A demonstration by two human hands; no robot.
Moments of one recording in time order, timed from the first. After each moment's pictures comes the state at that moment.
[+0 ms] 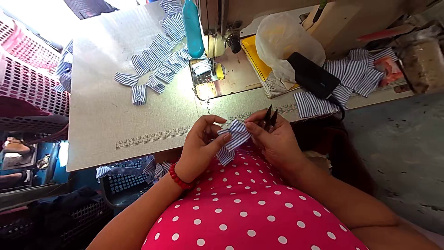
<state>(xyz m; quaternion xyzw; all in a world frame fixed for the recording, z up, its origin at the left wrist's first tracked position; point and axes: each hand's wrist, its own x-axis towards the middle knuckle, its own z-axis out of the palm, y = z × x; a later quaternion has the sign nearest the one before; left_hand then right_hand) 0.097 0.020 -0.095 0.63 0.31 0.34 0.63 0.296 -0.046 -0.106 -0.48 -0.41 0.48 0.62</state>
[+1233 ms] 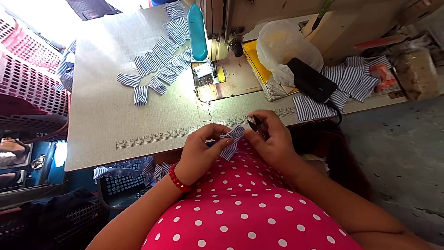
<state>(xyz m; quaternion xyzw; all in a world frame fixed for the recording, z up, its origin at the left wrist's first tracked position) 0.094 0.021 -0.093 0.70 0.32 0.32 0.55 0.302 -0.050 -0.107 -0.60 -0.61 0.24 0.46</state>
